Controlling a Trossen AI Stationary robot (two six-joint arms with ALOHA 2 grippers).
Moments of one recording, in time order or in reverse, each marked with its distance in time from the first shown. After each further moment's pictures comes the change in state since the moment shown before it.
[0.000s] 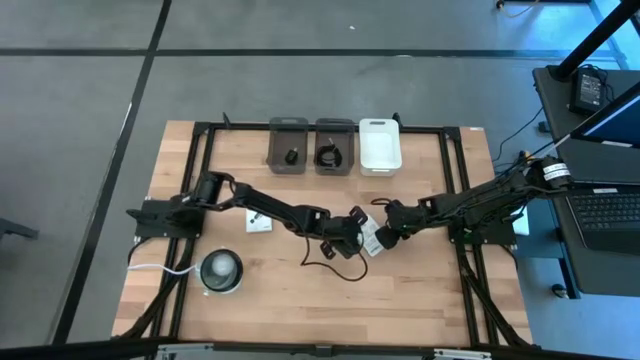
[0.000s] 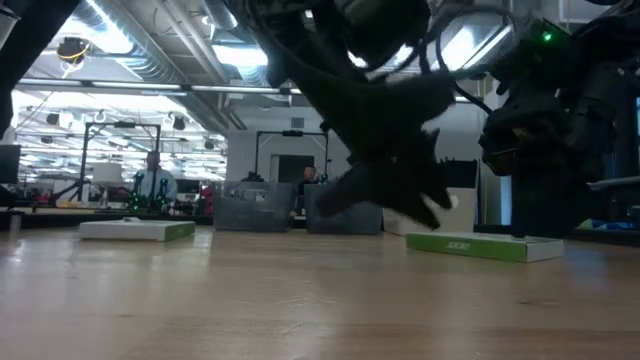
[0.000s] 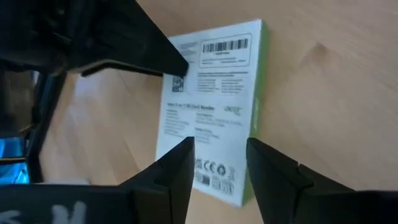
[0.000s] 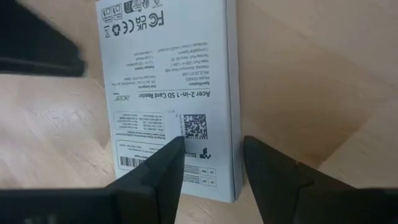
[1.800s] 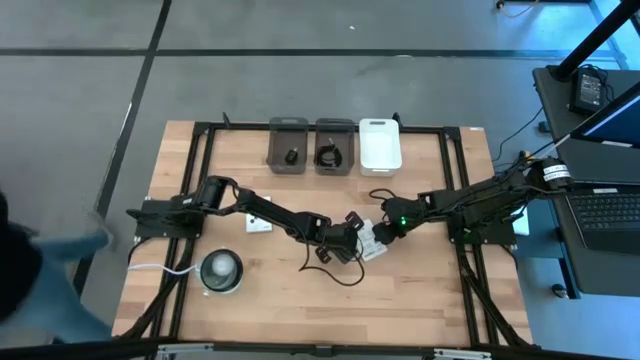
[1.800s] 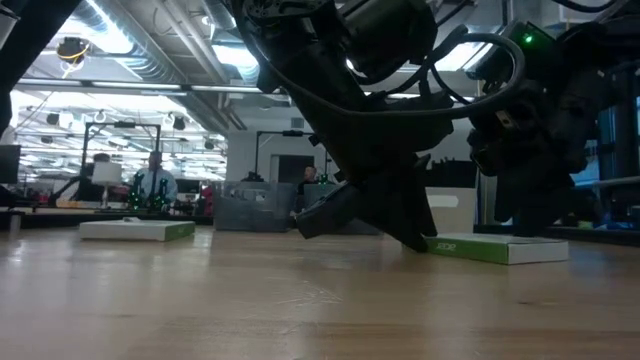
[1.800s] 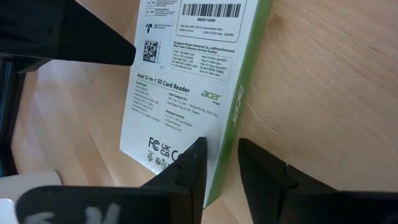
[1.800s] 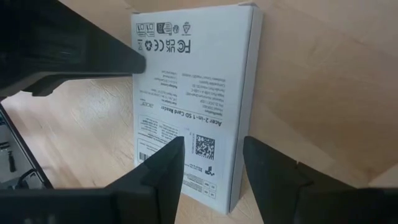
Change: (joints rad) left arm -0.039 0.047 0.000 -0.103 -0.042 -0.063; right arm -0.082 -0.003 0.000 0.093 -0.136 -0.005
